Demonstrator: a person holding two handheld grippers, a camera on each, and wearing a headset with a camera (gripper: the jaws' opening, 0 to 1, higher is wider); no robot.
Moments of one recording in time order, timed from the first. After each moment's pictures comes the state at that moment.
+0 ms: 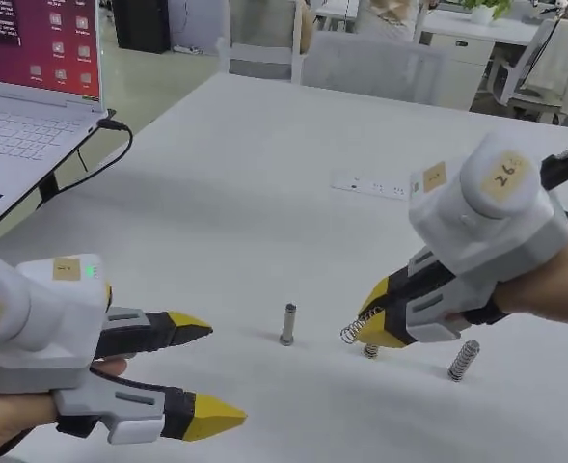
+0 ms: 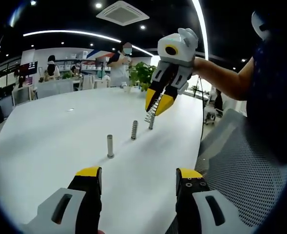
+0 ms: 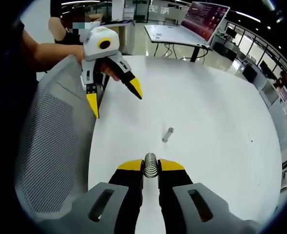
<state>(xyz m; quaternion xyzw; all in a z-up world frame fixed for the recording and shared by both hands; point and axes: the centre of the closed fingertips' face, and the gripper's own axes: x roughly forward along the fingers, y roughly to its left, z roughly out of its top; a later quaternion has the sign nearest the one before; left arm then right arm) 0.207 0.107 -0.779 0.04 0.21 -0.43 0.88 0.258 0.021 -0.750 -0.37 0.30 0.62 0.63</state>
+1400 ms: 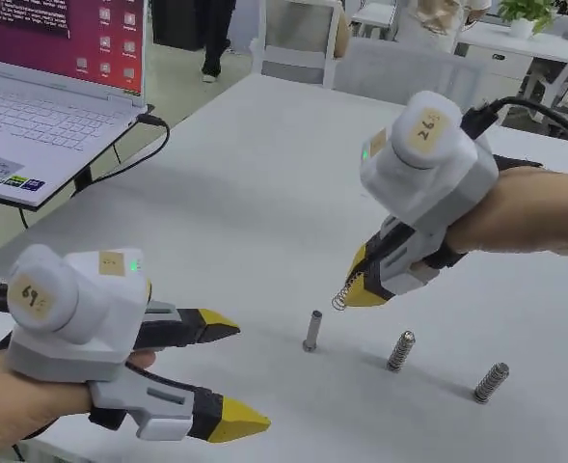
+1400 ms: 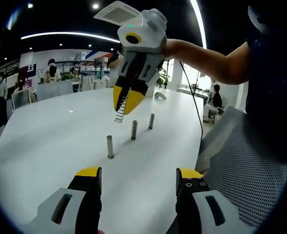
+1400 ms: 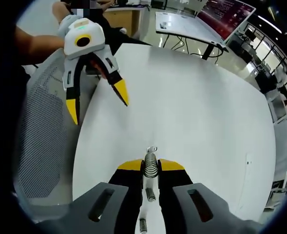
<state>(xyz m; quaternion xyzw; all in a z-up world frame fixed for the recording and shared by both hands) 0.206 0.106 -0.779 0.05 0.20 -0.43 0.88 0.294 0.067 -0.755 -0.45 0.31 0.62 0.56</state>
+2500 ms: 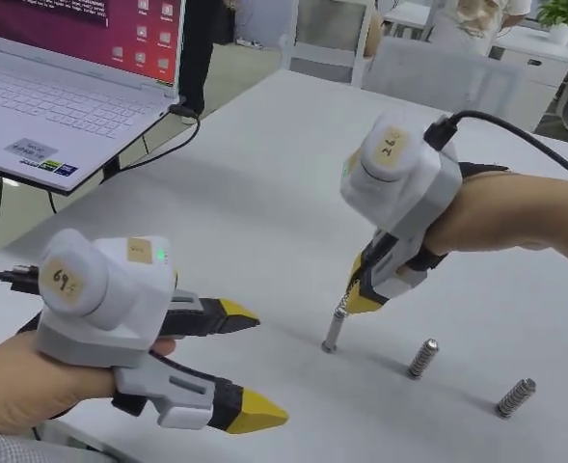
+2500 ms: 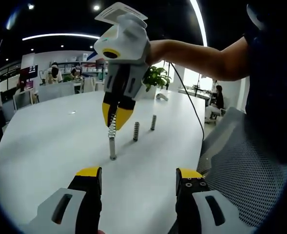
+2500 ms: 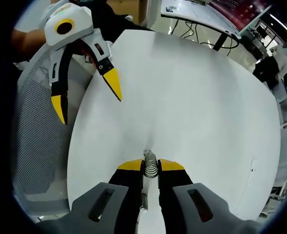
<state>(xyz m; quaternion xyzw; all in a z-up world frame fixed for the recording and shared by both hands) 0.210 0.109 -0.777 0.05 0.20 -0.43 0.88 0.303 0.084 -0.784 -0.48 0.34 0.62 0.51</state>
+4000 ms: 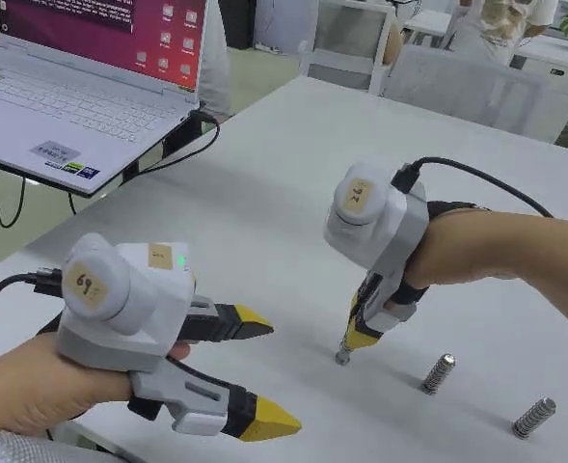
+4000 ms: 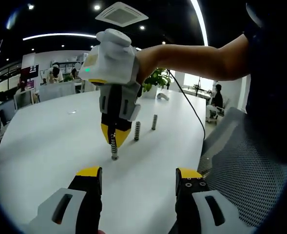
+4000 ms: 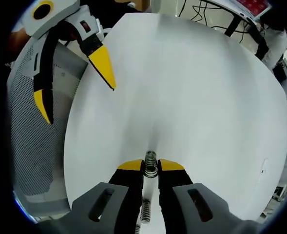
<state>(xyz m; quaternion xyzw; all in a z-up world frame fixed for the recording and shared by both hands) 0.209 0.112 -0.777 0.05 0.20 -0.42 0.88 0.297 0.088 -0.827 -0.50 0.39 0.61 0.47</state>
